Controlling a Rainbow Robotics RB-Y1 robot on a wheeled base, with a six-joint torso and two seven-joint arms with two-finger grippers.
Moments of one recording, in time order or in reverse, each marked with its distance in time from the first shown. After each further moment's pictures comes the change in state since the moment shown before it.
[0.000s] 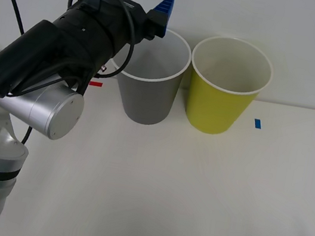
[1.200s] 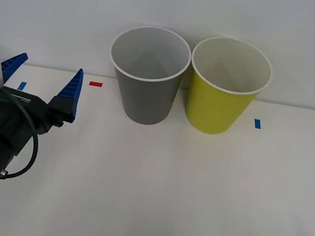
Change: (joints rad) right arm 0.000 0.000 0.000 0.000 0.000 0.000 0.000; left arm 0.815 0.062 0.094 -0.464 0.014 -0.139 0.001
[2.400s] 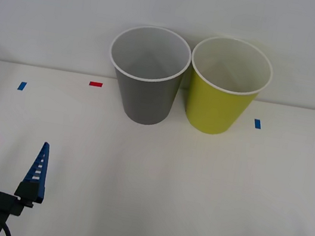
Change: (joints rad) right arm 0.000 0.000 0.000 0.000 0.000 0.000 0.000; left arm 0.388 0.064 -0.105 0.434 0.013 -0.946 0.003
